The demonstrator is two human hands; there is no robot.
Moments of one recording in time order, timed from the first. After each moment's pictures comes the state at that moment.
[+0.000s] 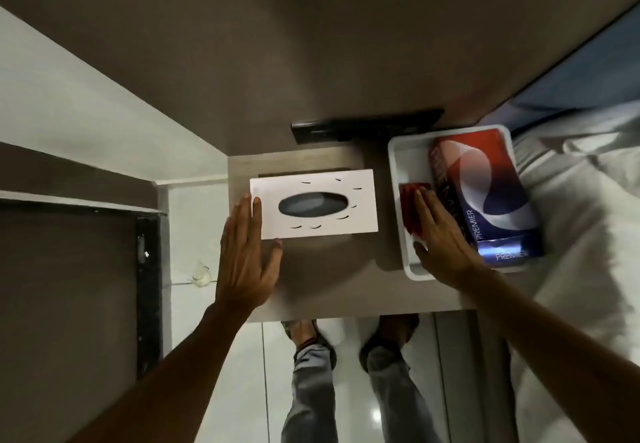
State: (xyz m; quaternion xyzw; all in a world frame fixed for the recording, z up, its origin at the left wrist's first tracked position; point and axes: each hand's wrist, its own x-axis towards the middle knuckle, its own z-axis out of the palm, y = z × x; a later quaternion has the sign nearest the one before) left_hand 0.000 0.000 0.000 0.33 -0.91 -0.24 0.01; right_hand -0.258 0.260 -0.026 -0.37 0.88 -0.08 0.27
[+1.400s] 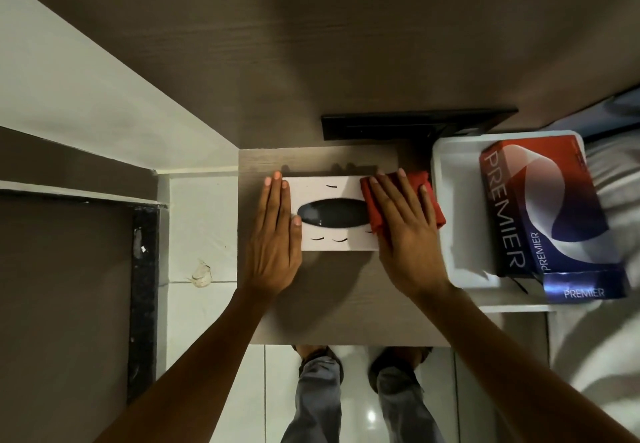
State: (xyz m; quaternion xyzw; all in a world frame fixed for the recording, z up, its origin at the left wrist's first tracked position) left_hand -0.031 -0.034 -0.108 0.33 -0.93 -0.15 0.05; right_hand -0.209 0.146 -0.057 -0.43 0.88 -0.18 0.14
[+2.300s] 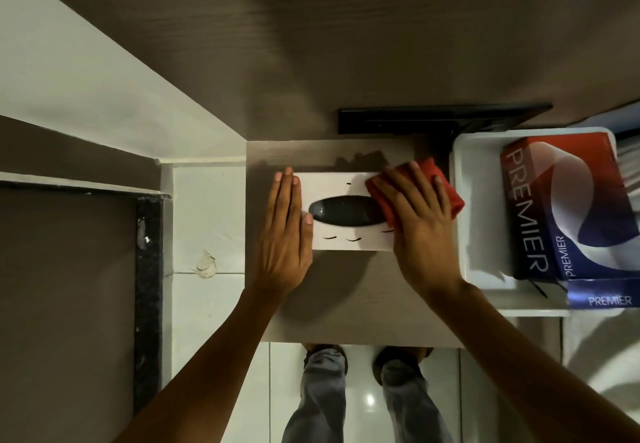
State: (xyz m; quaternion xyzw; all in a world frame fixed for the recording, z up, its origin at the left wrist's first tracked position) left_hand -0.030 -0.038 -0.113 0.29 -0.93 -0.20 0.10; right_hand -0.211 0.133 -0.057 -0.45 0.88 -0.15 0.10
